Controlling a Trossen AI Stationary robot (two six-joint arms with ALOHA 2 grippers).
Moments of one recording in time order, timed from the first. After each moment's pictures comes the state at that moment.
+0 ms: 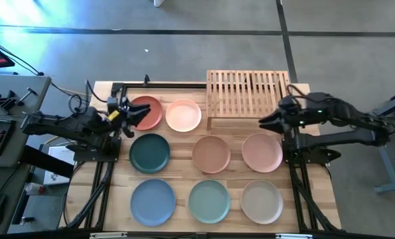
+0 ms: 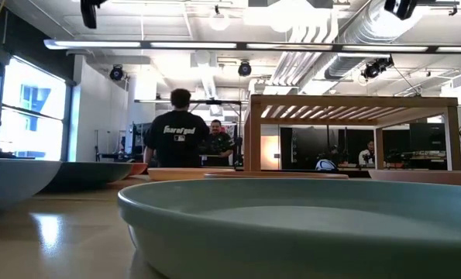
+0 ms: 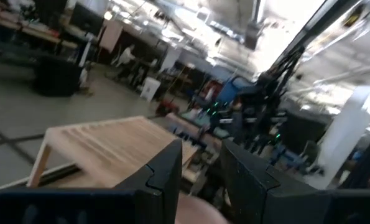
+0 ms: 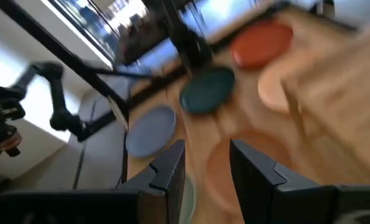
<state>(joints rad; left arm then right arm) -0.13 0.53 0.52 0.20 -0.52 -0.36 -0.08 0.67 0.99 -0.71 -0.13 0.55</state>
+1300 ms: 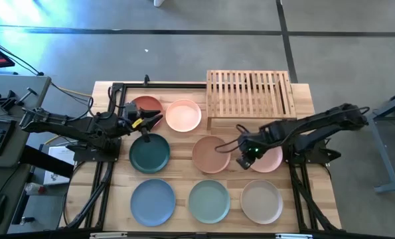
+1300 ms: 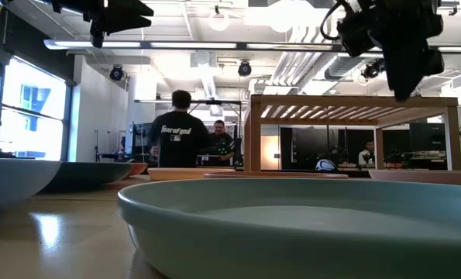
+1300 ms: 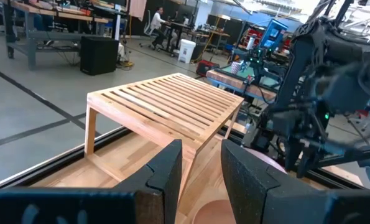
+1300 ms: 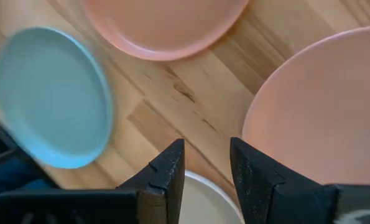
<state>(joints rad) -0.13 0.69 0.52 0.12 -0.59 -0.29 0.21 1.33 1.00 -0.93 -0.09 1.02</state>
